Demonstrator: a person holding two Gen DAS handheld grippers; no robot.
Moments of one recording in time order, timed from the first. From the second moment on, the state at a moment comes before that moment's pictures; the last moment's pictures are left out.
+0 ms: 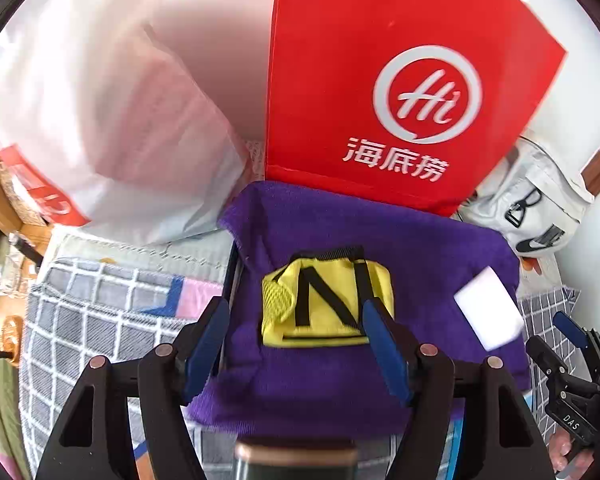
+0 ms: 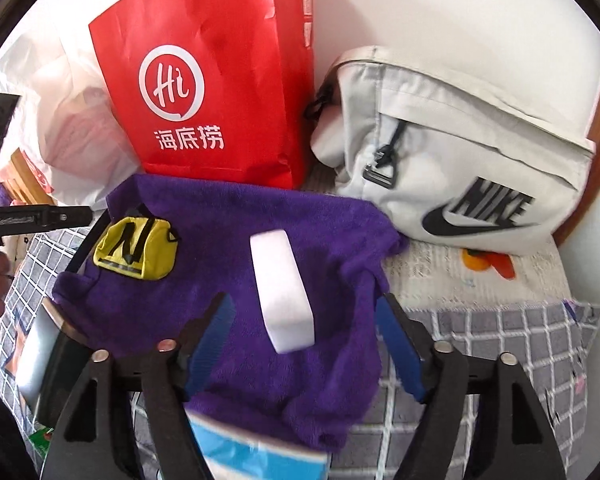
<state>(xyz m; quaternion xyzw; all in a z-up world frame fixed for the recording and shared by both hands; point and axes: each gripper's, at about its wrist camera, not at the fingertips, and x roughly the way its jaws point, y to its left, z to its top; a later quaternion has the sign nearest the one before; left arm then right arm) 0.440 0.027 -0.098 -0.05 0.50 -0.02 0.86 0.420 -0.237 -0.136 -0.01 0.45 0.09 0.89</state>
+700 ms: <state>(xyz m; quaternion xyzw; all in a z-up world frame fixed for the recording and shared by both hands) 0.270 0.039 -0.064 -0.06 0.47 -0.03 0.88 0.260 -0.241 -0.081 0.01 0.41 0.09 0.91</state>
